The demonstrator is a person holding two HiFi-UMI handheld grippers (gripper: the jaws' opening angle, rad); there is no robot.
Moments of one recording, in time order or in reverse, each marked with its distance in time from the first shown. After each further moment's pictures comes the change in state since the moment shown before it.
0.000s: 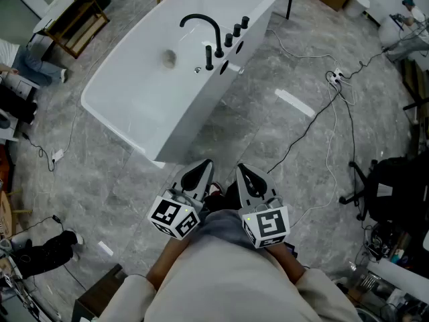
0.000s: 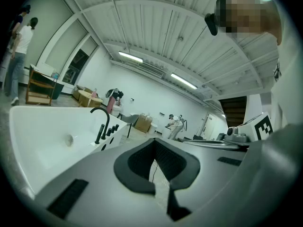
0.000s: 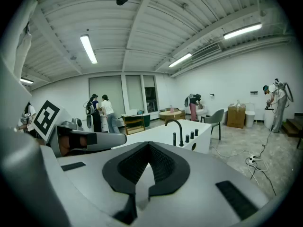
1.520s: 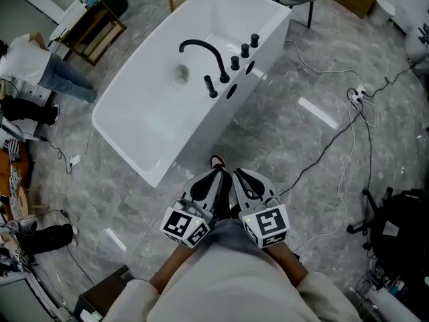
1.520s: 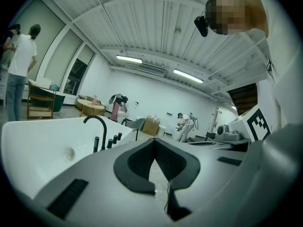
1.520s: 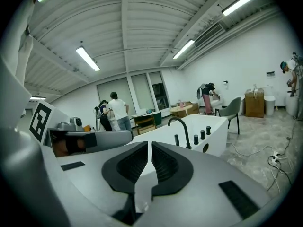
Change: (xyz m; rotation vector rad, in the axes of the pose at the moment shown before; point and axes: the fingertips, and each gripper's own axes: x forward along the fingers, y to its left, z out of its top) left arm 0.173 0.016 0.034 0.097 -0.029 0.114; right arm 0.111 -0.137 0.029 0.067 0.042 0.232
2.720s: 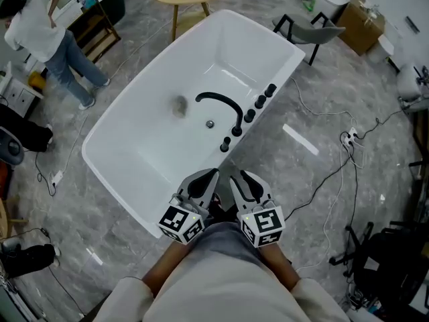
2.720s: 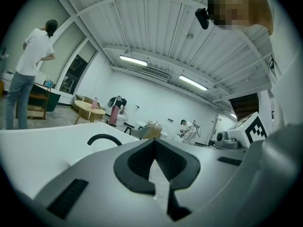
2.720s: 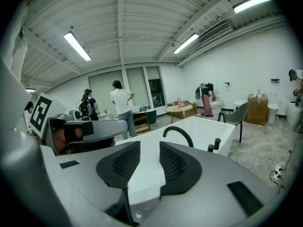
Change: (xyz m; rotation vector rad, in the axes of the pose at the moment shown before) left arm 0.127 0.235 0.094 -0.035 -0.042 -0.059; right arm 0.251 -0.064 0.090 -0.037 0.049 -0.073
